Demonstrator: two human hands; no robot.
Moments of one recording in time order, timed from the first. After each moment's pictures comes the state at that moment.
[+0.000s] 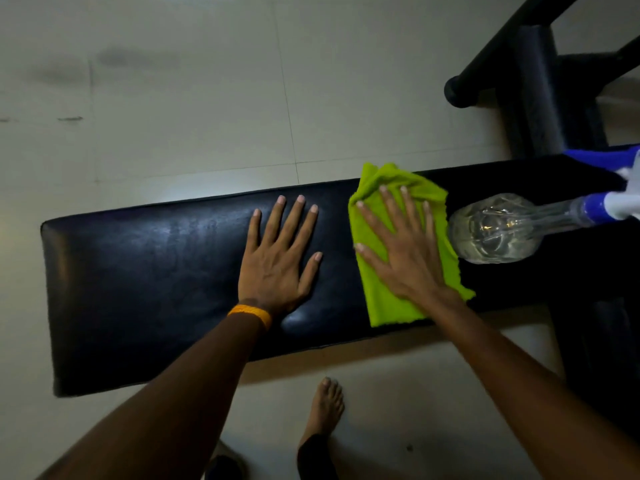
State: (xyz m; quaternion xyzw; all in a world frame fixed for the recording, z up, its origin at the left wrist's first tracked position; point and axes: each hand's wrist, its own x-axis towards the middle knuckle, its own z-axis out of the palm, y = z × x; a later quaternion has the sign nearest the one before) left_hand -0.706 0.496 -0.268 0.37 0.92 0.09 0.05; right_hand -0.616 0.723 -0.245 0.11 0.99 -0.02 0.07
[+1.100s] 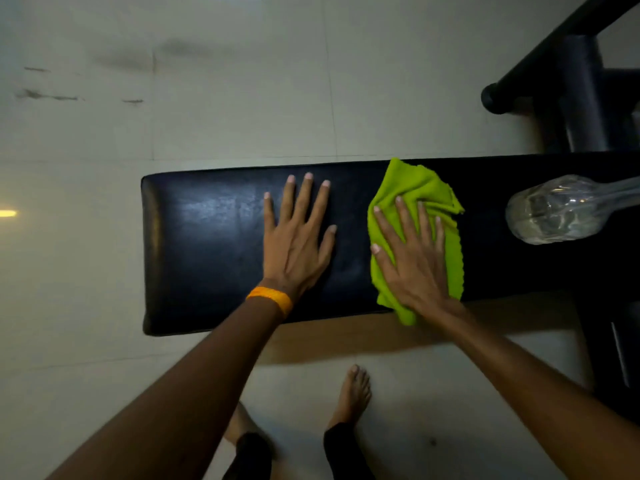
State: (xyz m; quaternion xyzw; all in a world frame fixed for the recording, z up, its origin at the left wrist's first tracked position) left_hand -0.712 0.418 -0.255 0.28 0.95 0.15 0.06; right_hand -0.602 0.608 -0.247 0.14 0.99 -0.04 0.07
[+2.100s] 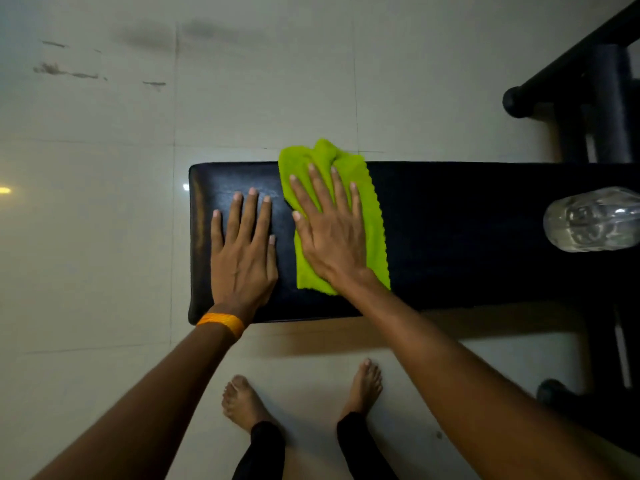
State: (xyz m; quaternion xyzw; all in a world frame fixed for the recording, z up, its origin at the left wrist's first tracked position) left_hand -0.724 0.276 -0.273 0.21 0.97 0.14 0.00; right_hand -0.713 0.440 -0.250 0.08 0.99 -0.09 0.02
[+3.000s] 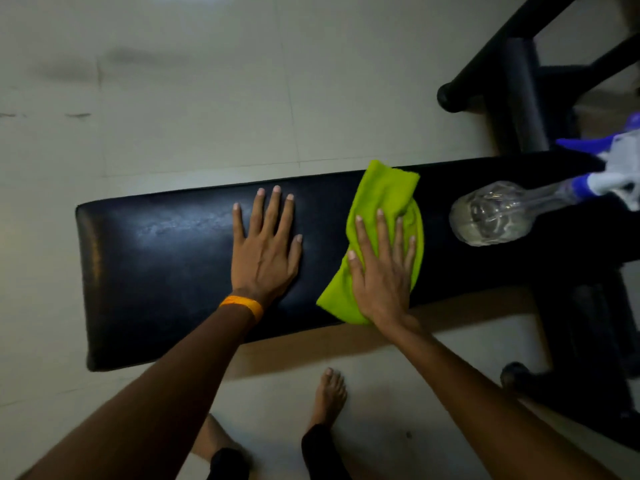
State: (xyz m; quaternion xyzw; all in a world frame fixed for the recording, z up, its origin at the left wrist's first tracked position) left_hand -0.713 0.450 -0.261 0.31 0.94 0.11 0.08; right_hand -0.587 0.622 -0.248 0.26 0.96 -0.05 0.04
